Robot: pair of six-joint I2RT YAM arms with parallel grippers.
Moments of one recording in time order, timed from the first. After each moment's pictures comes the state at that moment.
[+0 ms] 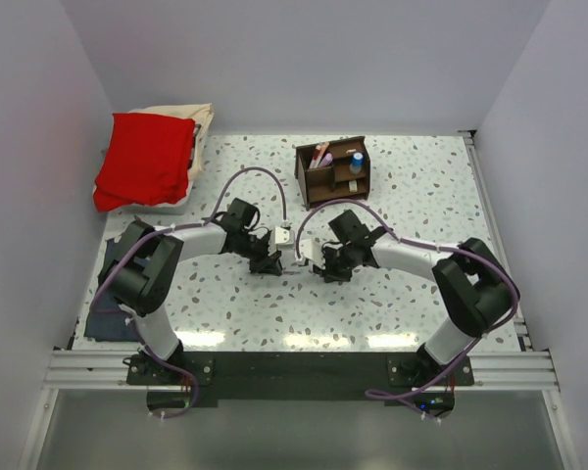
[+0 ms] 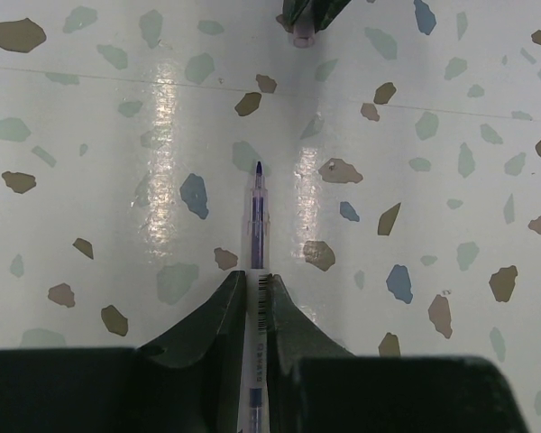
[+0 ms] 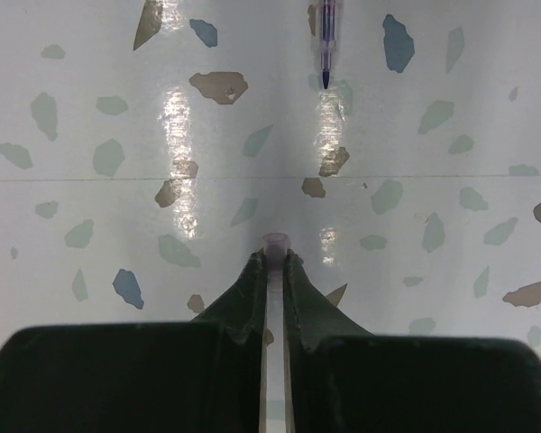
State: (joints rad) left arm -0.46 1.78 0.90 -0.25 0.80 0.80; right arm 0.64 1.64 0.88 -0.39 -0.42 -0.82
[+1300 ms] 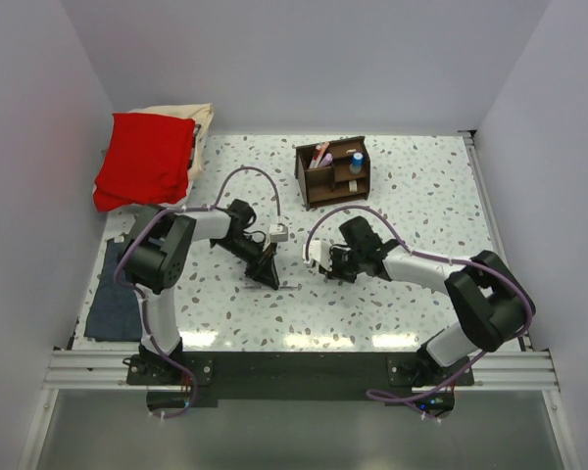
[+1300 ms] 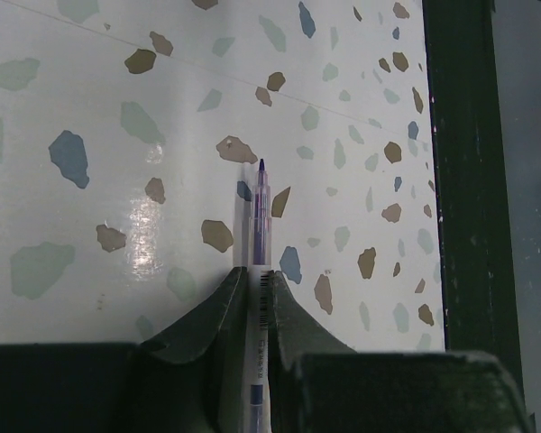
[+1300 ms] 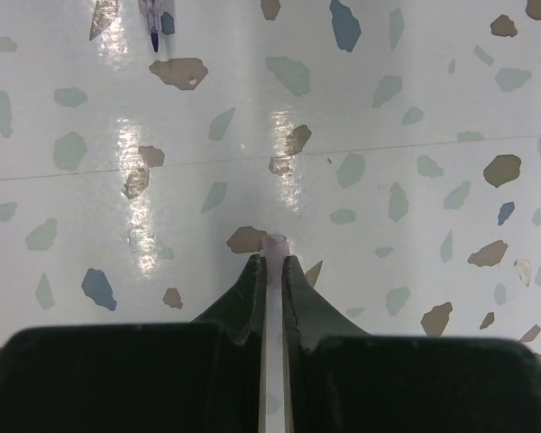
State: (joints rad) left arm -0.39 1.96 1.05 -0.64 1.07 0.84; right arm 0.62 1.53 0.73 -0.18 -0.39 -0.79
